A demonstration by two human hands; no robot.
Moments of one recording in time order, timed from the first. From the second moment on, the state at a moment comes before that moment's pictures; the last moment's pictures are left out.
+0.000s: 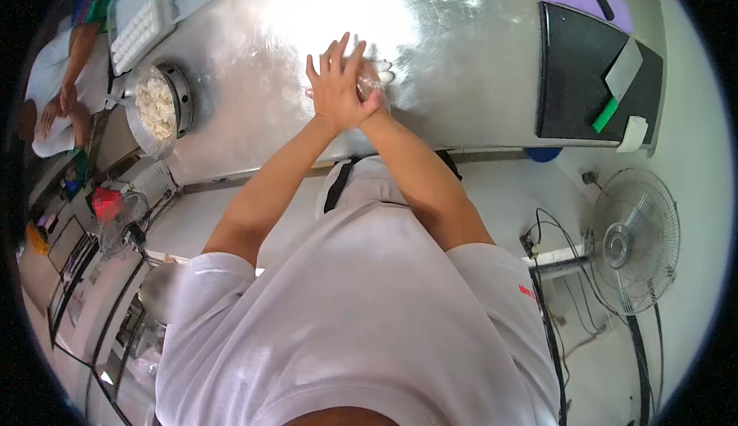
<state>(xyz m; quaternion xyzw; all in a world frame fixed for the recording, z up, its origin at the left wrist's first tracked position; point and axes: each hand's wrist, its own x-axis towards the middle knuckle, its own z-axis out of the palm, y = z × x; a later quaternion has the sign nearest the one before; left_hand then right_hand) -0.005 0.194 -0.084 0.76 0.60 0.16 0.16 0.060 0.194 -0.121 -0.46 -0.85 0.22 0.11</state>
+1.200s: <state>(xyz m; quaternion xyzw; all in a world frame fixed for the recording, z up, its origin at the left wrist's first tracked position) -0.028 0.255 -0.103 0.72 0.64 0.25 0.09 0.047 0.247 -0.139 -0.44 -0.87 0.18 0.11</state>
